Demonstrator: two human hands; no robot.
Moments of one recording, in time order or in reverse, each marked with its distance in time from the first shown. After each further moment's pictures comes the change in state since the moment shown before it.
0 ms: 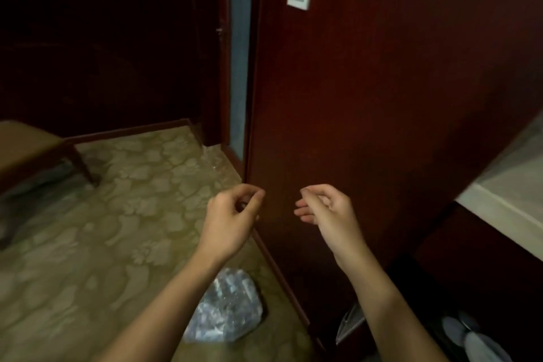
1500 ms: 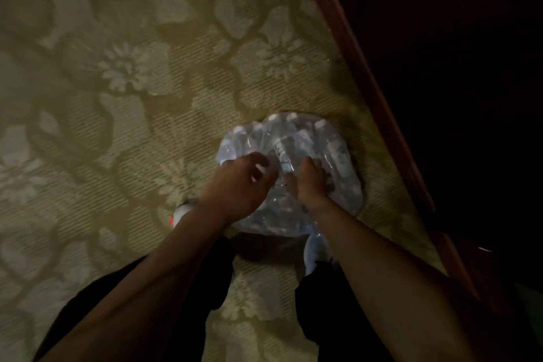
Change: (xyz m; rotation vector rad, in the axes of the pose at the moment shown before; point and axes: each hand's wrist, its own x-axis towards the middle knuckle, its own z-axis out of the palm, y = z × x) left_hand 0.071 -0.678 0.050 0.398 -0.665 -0.752; right_hand 0.212 0.740 0.318 -0.912 -0.414 0.755
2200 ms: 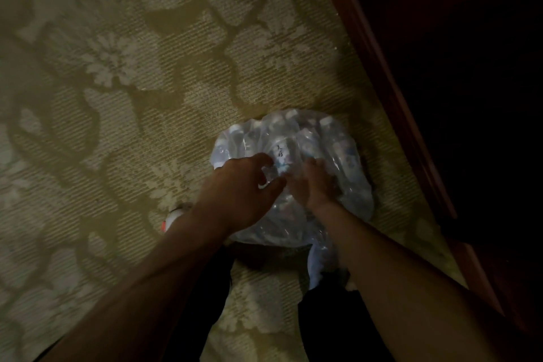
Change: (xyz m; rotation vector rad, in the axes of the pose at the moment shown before) left_hand 0.034 -0.008 0.018 0.169 -0.043 -0.004; right_hand 0.045 0.017 0.019 -0.119 0.048 -0.032
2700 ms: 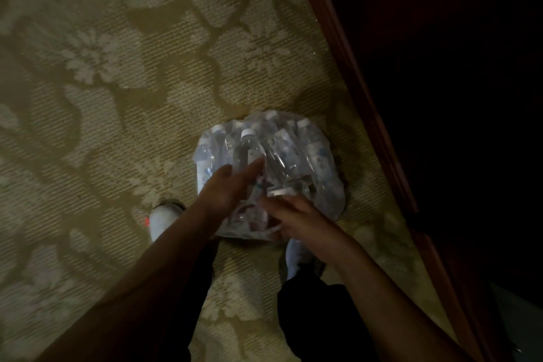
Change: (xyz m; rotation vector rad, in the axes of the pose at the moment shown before) left_hand 0.005 0.004 0.021 -0.816 -0.056 -0.334; right_hand -0.104 0.010 -0.060 0.982 -0.551 0.164
